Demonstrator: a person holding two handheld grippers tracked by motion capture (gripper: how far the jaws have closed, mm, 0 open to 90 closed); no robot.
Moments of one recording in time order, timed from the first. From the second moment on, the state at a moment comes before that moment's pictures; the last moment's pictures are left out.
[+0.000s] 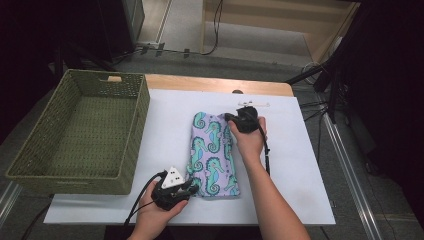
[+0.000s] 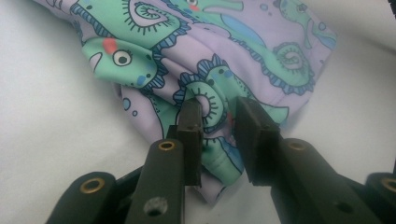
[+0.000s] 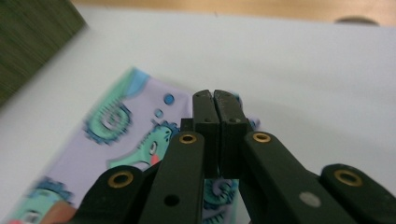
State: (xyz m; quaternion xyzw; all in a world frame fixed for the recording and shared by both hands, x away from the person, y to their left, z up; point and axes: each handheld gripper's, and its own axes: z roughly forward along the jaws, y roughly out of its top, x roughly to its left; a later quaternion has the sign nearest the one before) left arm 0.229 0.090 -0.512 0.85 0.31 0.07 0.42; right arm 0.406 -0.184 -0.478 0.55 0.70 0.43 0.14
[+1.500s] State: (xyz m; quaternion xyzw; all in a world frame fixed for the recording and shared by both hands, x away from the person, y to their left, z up) left arm 0.245 0.106 -0.477 0.81 0.32 0.07 0.48; right arm 0.421 -0.212 -0.488 0.55 0.70 0.44 0.13
